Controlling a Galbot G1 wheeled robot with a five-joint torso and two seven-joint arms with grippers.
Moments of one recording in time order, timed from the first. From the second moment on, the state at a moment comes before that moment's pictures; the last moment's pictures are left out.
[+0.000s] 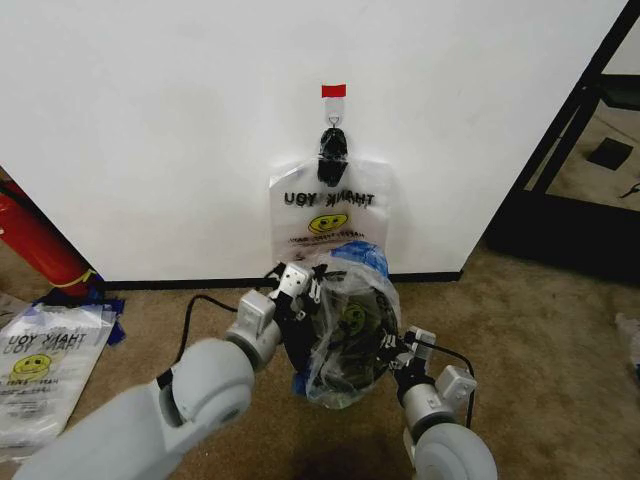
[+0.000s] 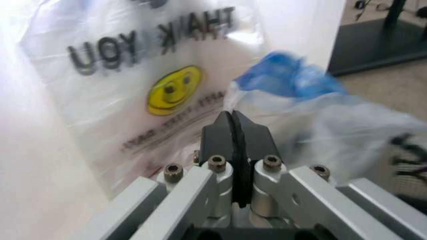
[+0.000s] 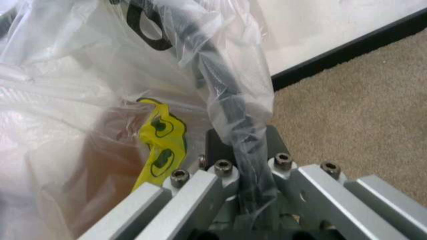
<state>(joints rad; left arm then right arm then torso) 0.77 -0.78 0.17 -2.24 -0.74 0.47 -0.42 -1.52 1.40 0.24 2.20 0.58 -0.28 0.40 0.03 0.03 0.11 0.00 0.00</state>
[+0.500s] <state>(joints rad) 0.75 -0.63 0.14 -2.17 -0.83 0.46 -0.39 -1.53 1.36 0.24 2.21 0.62 -0.26 0.38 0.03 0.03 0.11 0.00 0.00</state>
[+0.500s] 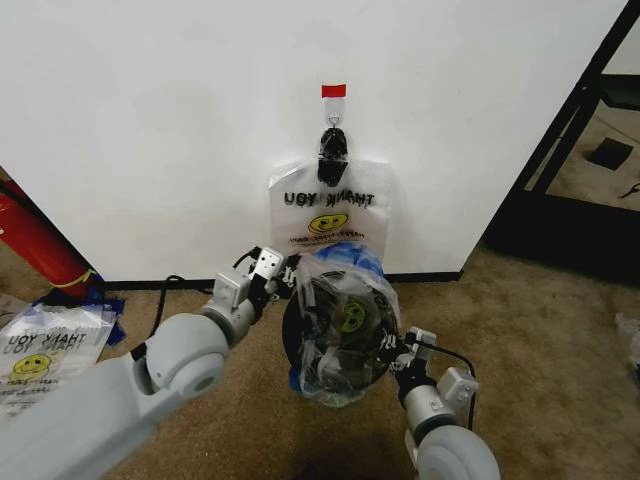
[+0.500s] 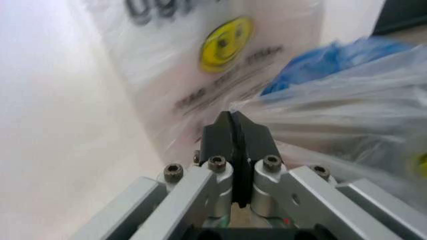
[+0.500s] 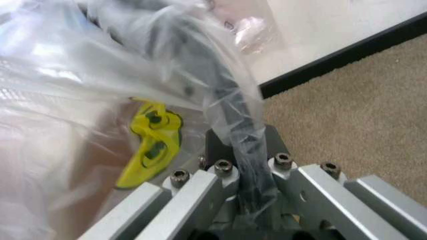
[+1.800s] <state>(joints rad) 1.06 -0.72 -0.15 -2.19 -0.86 0.32 -0.42 -1.50 1.38 0.31 2.23 0.87 -0.29 0.48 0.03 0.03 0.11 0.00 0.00</state>
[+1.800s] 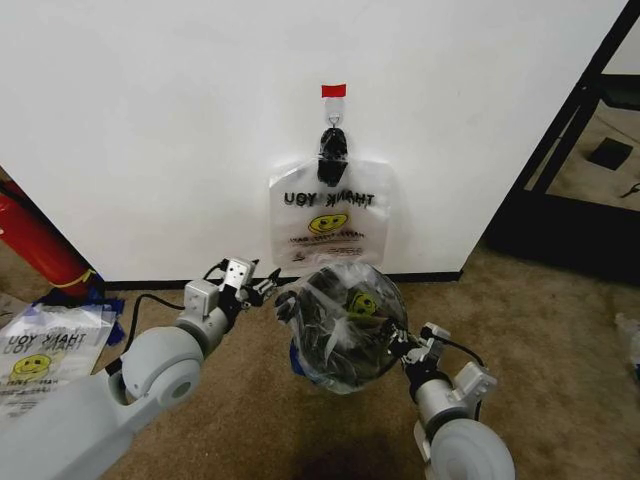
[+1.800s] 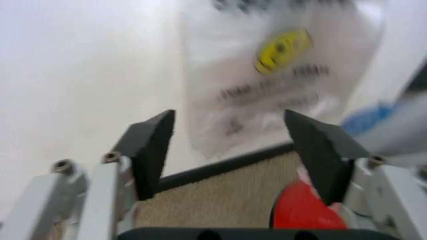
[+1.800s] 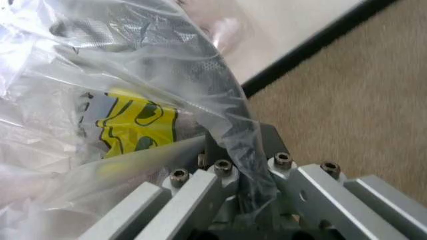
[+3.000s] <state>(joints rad) 1.53 -0.99 -0.14 -2.05 -1.10 -0.09 0.34 -1.45 1.42 0.57 2.22 1.33 -0.48 0.64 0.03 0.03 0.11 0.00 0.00</state>
